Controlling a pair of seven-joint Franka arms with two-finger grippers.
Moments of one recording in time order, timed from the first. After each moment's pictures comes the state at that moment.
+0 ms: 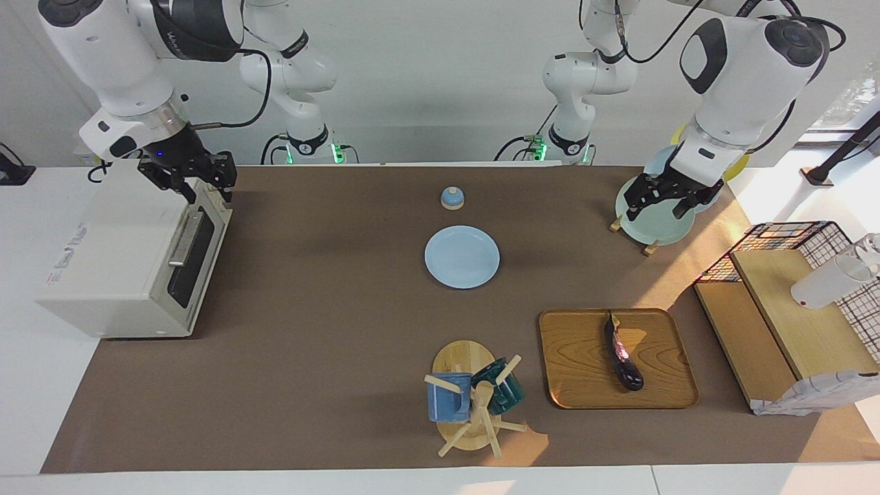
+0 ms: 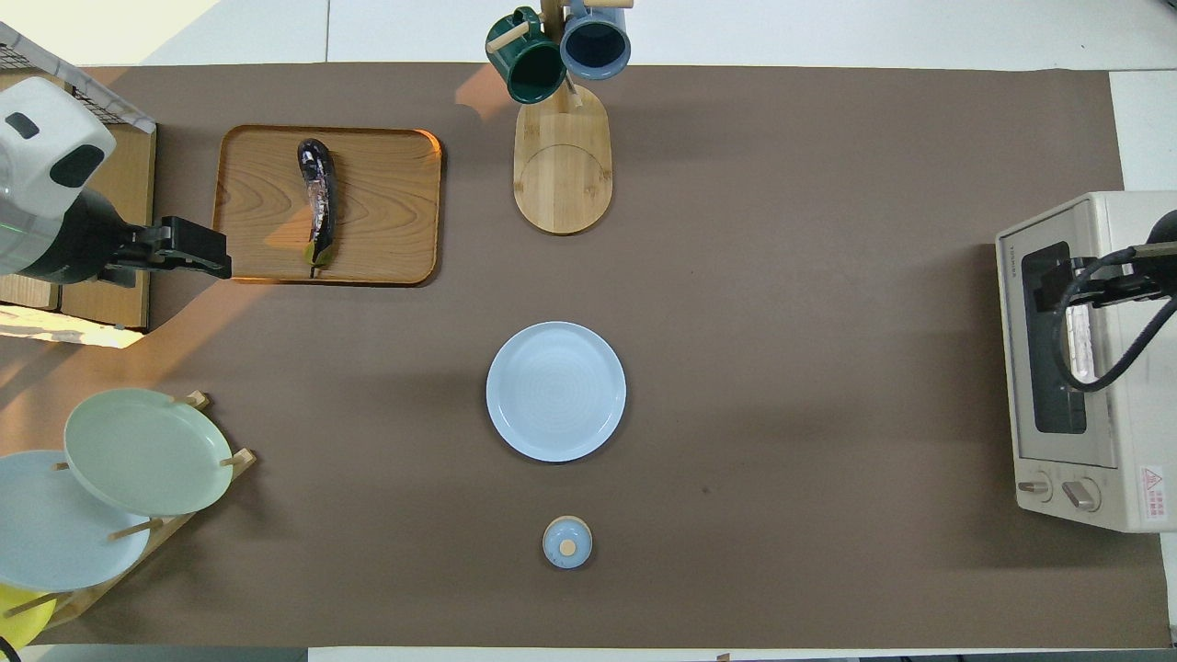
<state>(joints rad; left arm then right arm) -0.10 0.03 -0.03 -1.66 -0.06 1.68 -0.12 -0.03 -0.03 -0.02 -1.67 0.00 1.59 -0.11</state>
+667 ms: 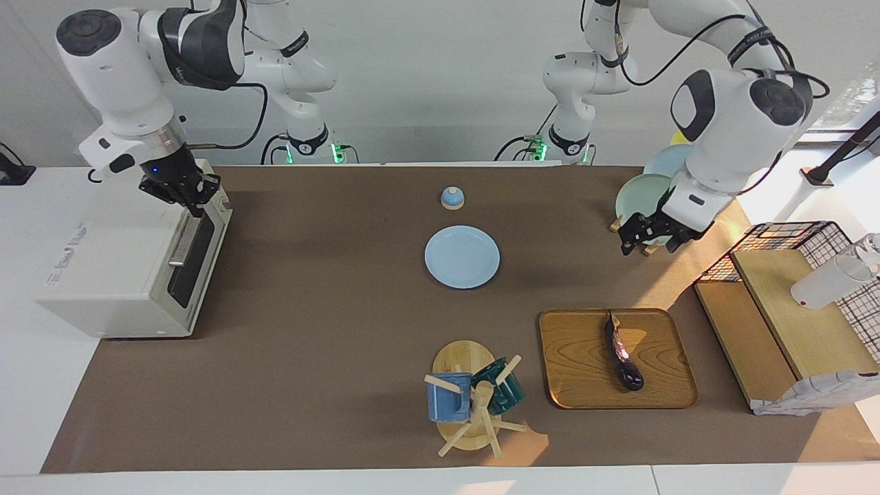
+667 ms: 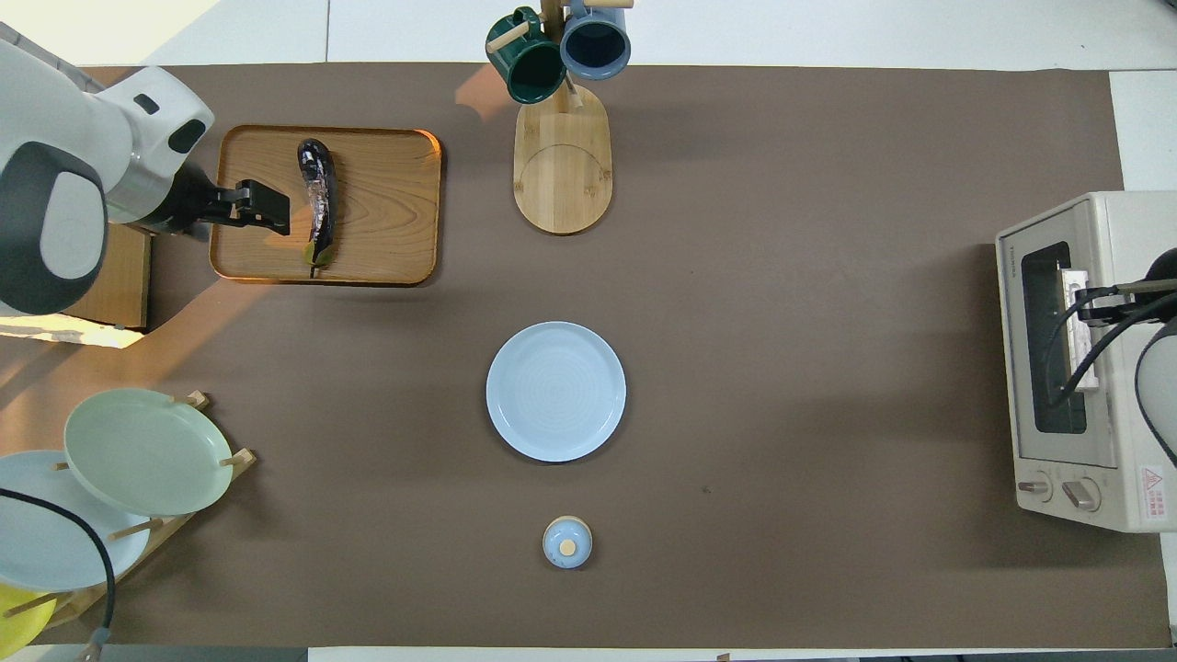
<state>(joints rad) -0.10 0.30 -0.03 -1.62 -0.06 1.94 -0.07 -0.09 -0.08 -0.04 -1.93 -0.16 1.83 -0.09</state>
